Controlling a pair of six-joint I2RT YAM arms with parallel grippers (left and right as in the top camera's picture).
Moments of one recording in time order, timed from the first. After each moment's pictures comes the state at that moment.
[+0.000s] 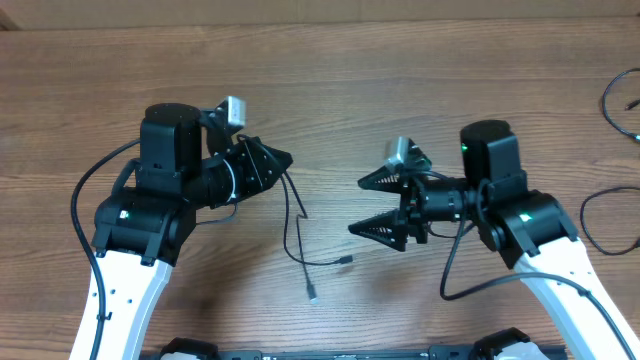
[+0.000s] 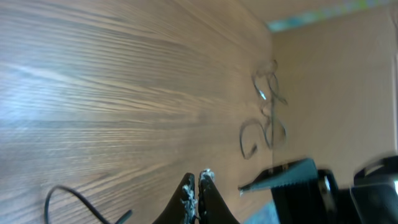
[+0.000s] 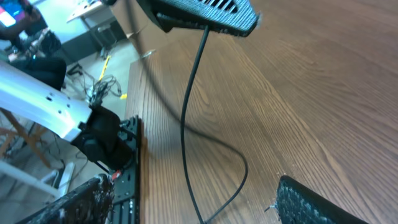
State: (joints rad) left arm -0.21 1.16 1.19 -0.76 0.58 -0.76; right arm 0.33 1.17 0.98 -0.56 -1.05 -0.35
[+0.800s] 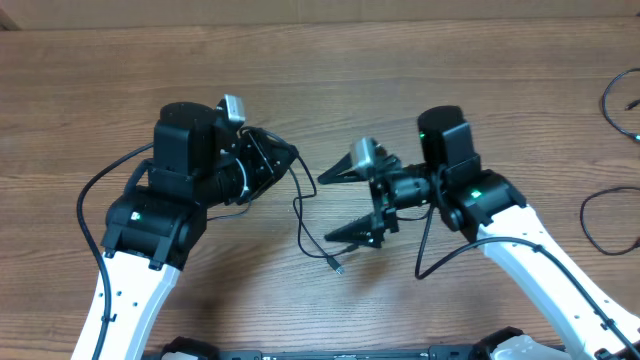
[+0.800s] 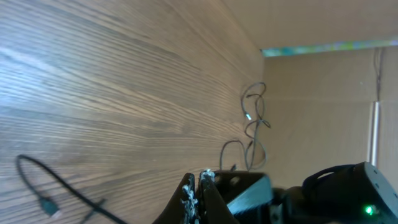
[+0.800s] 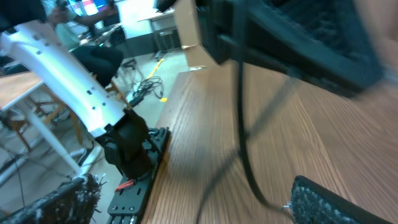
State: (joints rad) left arm -0.29 1.16 1.19 -0.68 0.49 -0.99; right arm 0.45 1.35 0.98 -0.24 -1.25 -0.40
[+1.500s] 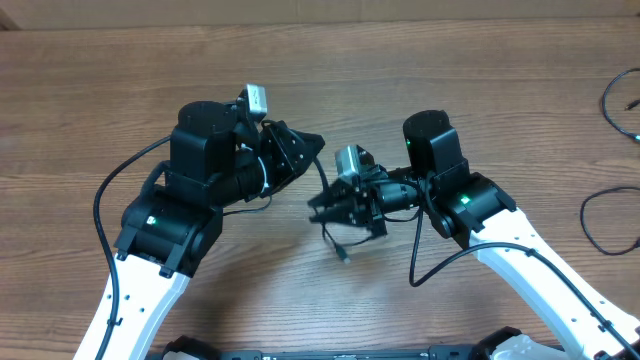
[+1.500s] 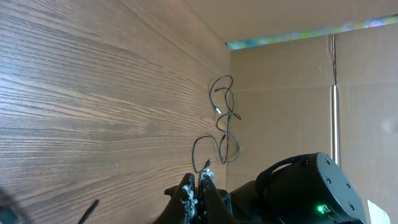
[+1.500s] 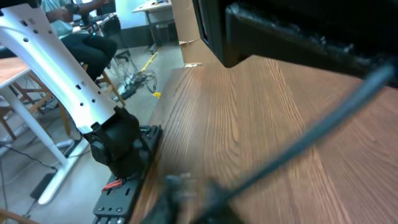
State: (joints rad) left arm -0.39 1.16 1.20 -0.54 0.48 -1.07; right arm 0.50 1.35 0.98 -0.19 -1.18 -0.40
